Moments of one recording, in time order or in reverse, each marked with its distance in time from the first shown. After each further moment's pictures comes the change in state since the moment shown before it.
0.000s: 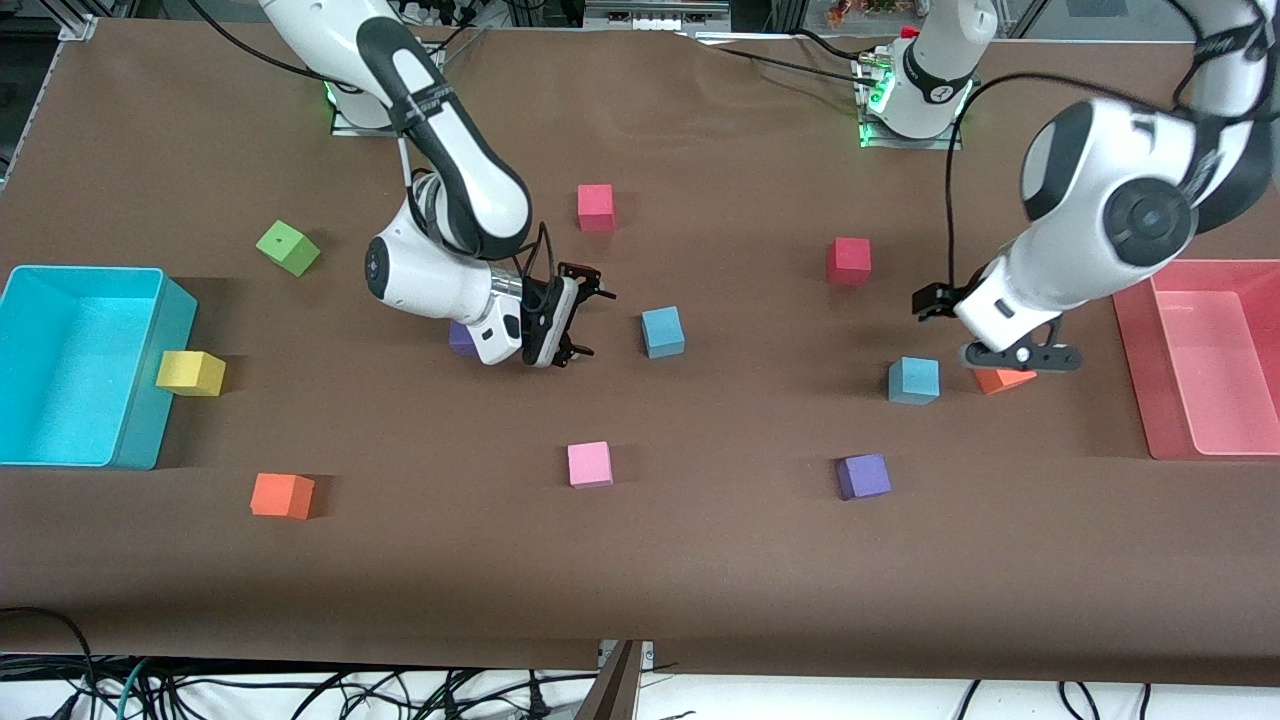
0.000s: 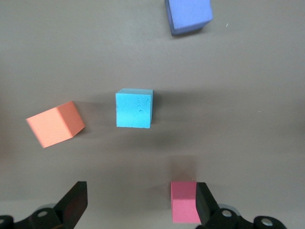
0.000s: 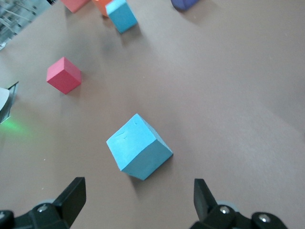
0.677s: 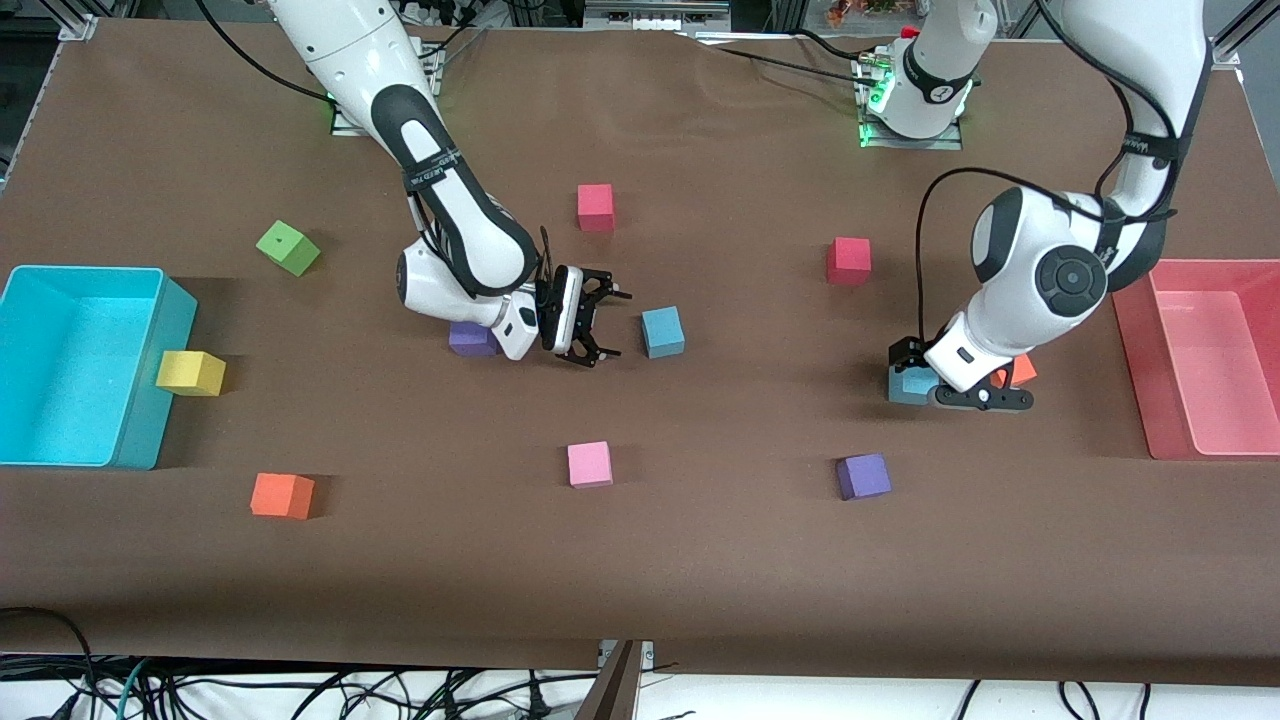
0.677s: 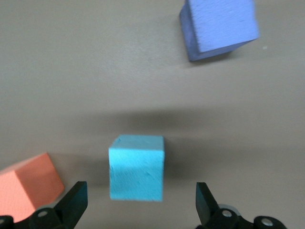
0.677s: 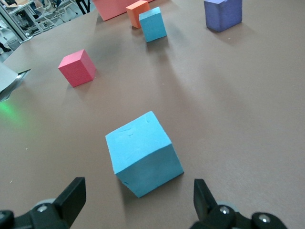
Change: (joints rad) left arm 0.000 0.153 0.053 -0.147 0.000 0.437 0.068; right arm -0.013 0.112 0.060 0.004 0.309 0.005 -0.513
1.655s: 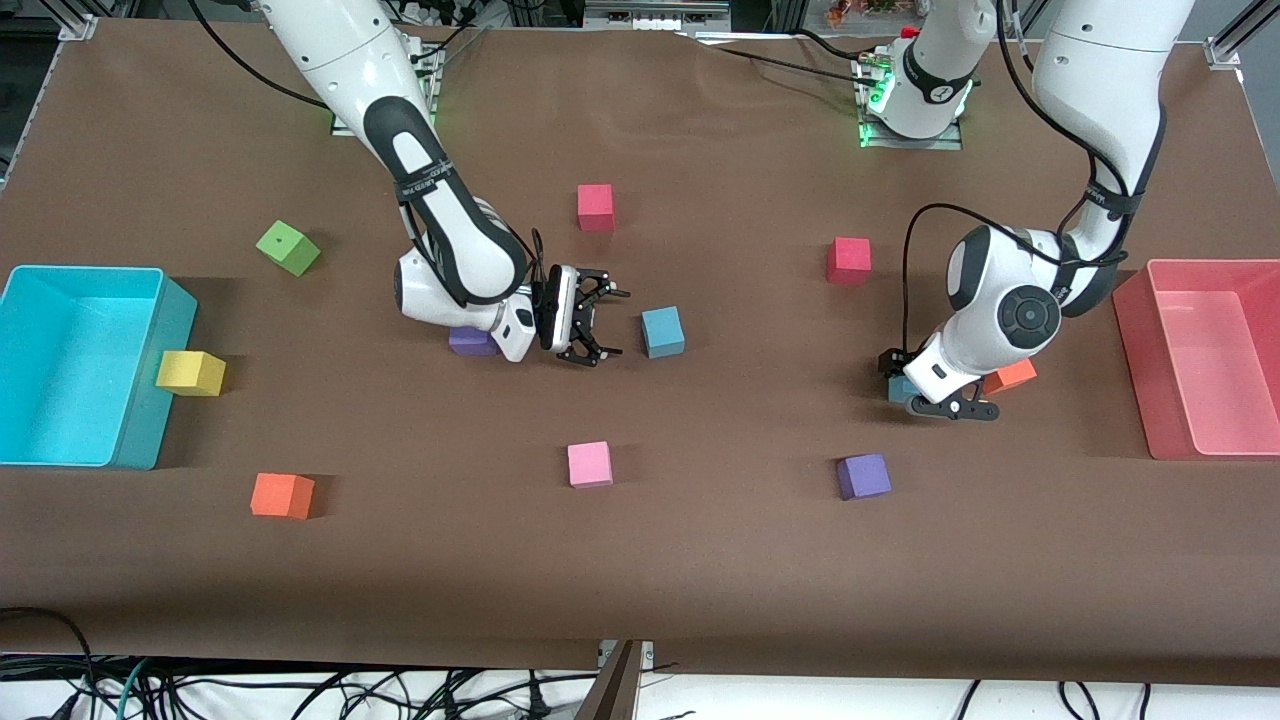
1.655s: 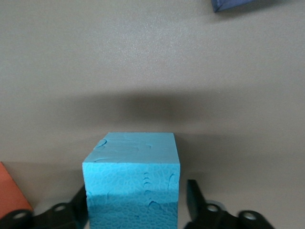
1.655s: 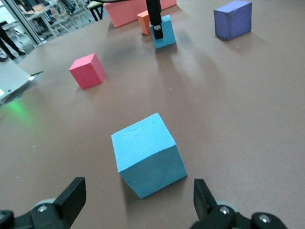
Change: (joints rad) left arm -0.006 0.117 0.006 -0.026 0.000 0.084 0.022; right arm -0.041 0.018 0.003 0.001 0.010 -0.087 -0.074
